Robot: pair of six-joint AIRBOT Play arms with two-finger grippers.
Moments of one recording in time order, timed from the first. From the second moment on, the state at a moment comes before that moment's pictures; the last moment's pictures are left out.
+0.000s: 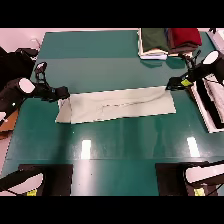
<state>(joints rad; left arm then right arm) -0.07 -1.20 1.01 1.26 -0.83 -1.66 -0.16 -1.61 1.51 -1.17 1.35 1.29</state>
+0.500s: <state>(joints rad) -0.12 -1.22 1.07 1.14 -0.87 -1.65 -0.45 -1.67 1.37 -1.02 1.42 1.22</state>
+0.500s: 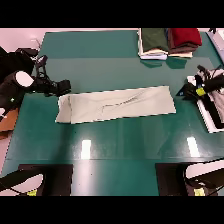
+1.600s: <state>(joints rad) -0.56 -1.80 1.49 1.00 -0.77 -1.64 -0.14 -1.47 1.65 -0.76 1.45 1.18</state>
